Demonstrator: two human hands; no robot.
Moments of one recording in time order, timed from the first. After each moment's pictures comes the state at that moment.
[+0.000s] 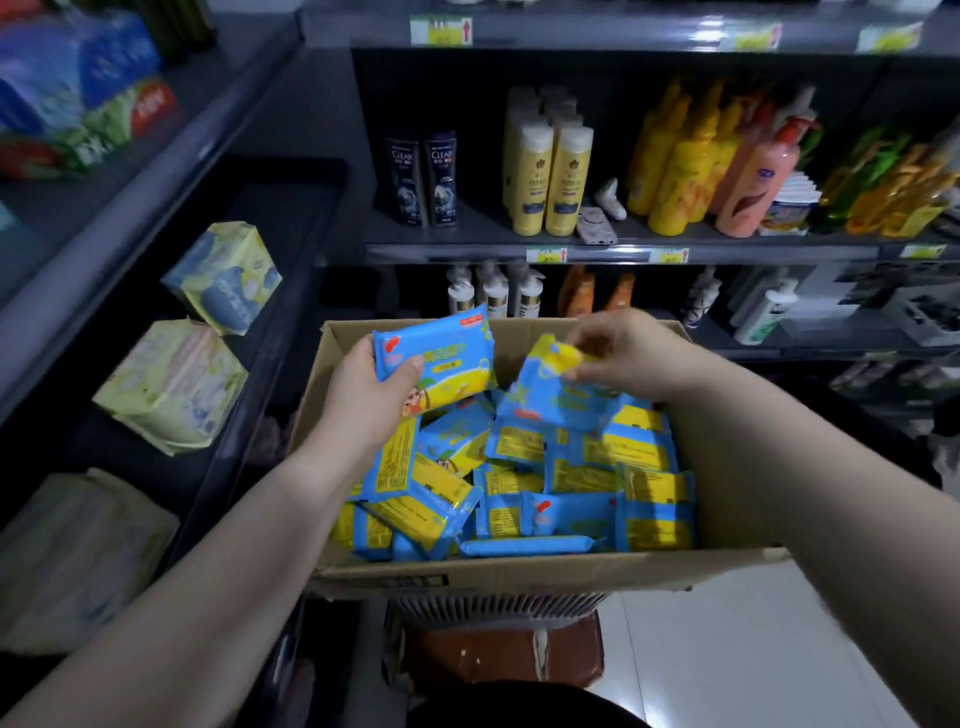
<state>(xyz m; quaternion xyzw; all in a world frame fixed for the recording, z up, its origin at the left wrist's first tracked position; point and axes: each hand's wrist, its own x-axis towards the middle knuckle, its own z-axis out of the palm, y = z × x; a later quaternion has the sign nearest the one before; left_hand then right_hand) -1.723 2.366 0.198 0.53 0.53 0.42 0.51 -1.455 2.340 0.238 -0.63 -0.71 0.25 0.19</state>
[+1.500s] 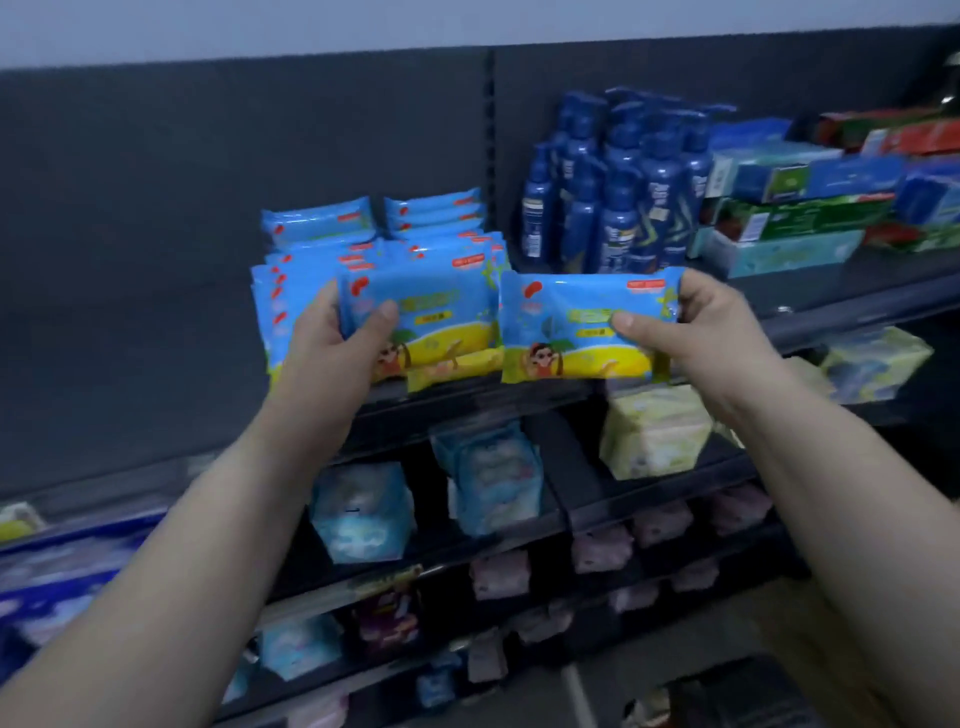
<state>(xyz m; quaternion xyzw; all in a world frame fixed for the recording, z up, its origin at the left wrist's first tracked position) -2.044 1.971 0.329 0.27 0.67 0.69 0.03 -1.911 2.216 0.327 -0.12 -0.71 0.64 0.28</state>
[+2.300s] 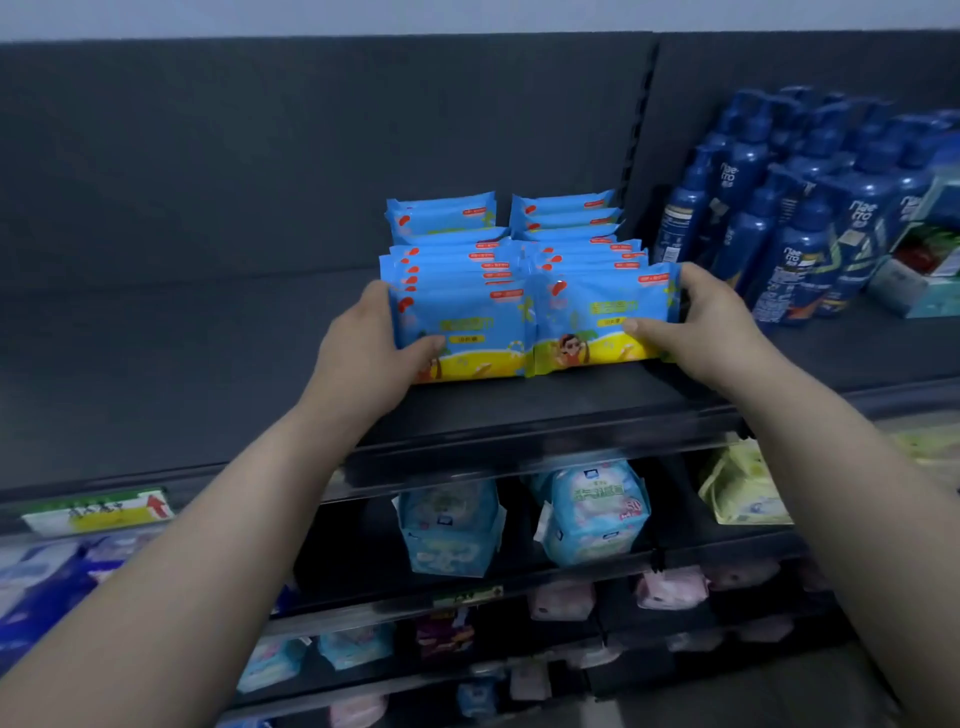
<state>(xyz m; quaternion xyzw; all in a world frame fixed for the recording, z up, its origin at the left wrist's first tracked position) -2.135 1.899 0.317 0.21 0.90 0.37 -0.11 -2.044 2.177 0.315 -0.17 -0.86 0.42 0.22</state>
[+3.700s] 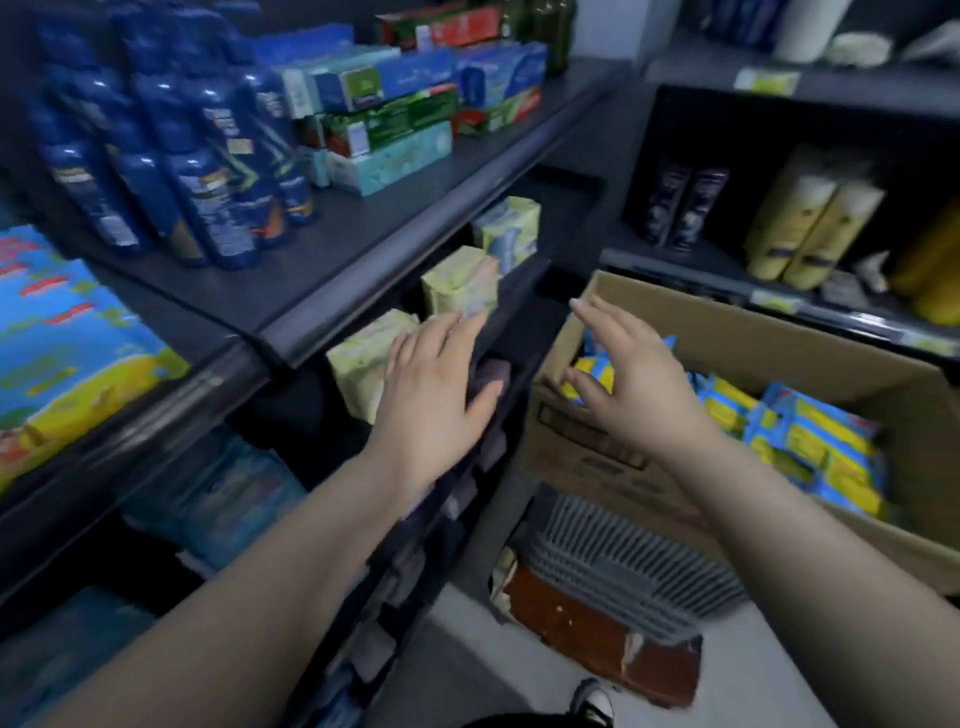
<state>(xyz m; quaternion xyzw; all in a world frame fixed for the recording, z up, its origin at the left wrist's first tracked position) -1.894 2.156 0.237 0.70 0.66 0.28 -0.03 -1.692 2.221 0.242 -0.46 -0.84 0.08 0.27</state>
